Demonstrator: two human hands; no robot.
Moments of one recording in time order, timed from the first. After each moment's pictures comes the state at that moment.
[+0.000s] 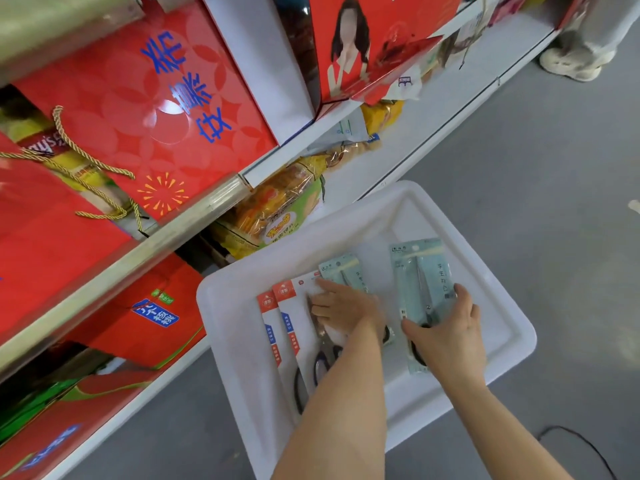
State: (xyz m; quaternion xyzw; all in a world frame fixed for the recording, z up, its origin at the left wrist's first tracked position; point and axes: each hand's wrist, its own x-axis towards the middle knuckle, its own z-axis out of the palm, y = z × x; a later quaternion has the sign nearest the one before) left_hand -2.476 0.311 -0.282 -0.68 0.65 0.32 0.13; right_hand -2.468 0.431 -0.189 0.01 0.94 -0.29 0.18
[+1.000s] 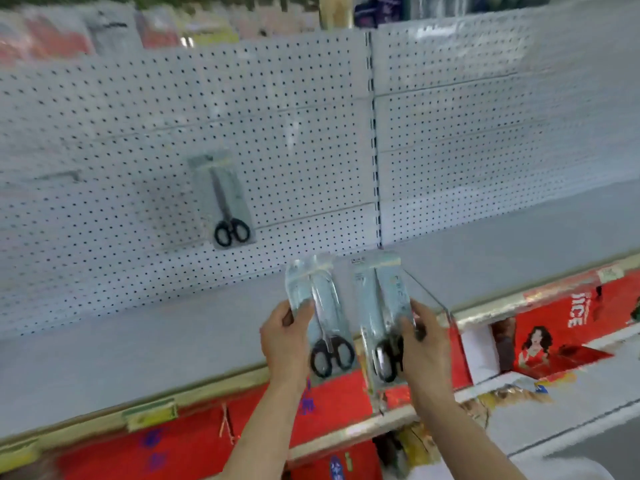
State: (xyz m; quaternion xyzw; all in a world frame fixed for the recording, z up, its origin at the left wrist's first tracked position) left_hand -2.161 0.057 0.217 -0.44 0.53 0.45 -0.57; right_hand -2.297 0.164 0.212 -0.26 0.65 -0.69 0.19
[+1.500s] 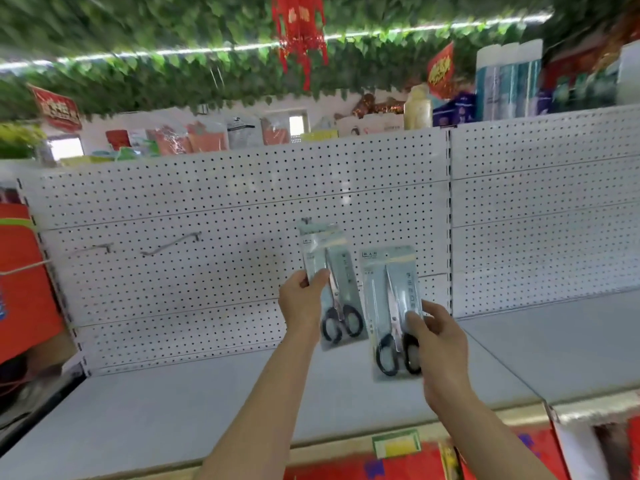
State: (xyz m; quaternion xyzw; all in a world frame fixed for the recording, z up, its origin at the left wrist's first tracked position) left_hand -2.066 -0.044 0.371 -0.40 0.52 0.42 -0.62; right_hand -2.198 0.092 0.334 -0.32 0.53 -0.75 0.25
